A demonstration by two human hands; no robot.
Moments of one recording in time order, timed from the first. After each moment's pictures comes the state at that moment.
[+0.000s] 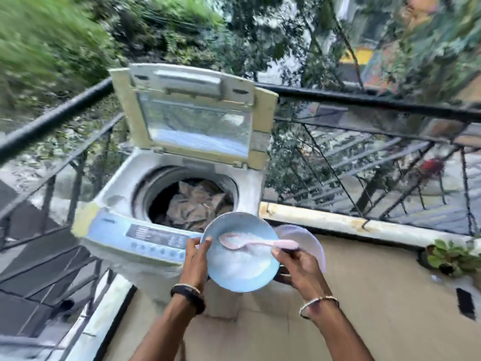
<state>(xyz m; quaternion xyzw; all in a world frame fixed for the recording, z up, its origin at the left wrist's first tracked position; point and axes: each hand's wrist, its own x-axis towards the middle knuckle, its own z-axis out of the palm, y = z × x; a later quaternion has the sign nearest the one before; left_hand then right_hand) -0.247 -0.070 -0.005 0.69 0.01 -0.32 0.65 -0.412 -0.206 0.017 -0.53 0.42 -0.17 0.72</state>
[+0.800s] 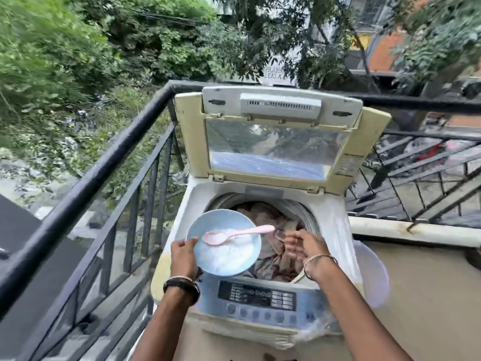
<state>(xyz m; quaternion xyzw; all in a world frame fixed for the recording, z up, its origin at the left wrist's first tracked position) 0.082 0.012 -0.019 0.71 0.10 -0.29 0.63 -0.089 -0.193 -0.034 -0.38 0.56 -0.16 0.71</state>
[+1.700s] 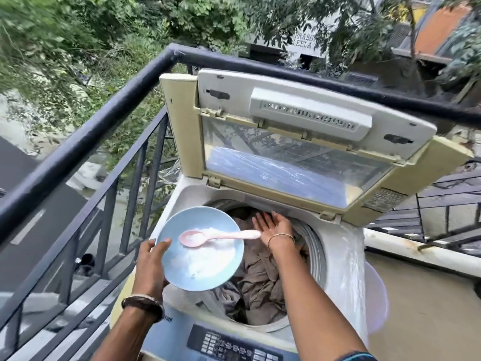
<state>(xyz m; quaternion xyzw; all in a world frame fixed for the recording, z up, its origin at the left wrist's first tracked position) 0.131 -0.032 -0.031 0.68 0.14 -0.25 0.67 0.065 -0.298 -0.138 -0.07 0.49 -0.21 0.84</state>
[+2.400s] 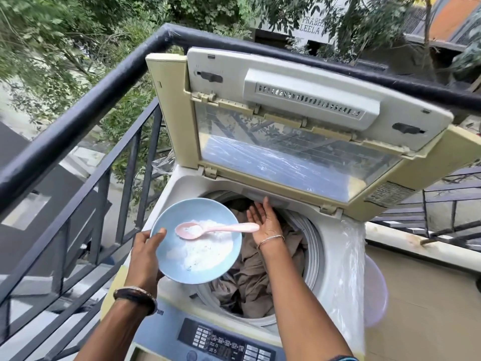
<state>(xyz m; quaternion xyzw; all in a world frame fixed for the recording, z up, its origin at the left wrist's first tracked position) 0.127 -0.039 -0.033 0.68 0.14 -0.26 0.67 0.074 -0.286 -0.163 -0.11 0.48 -0.24 0.84</state>
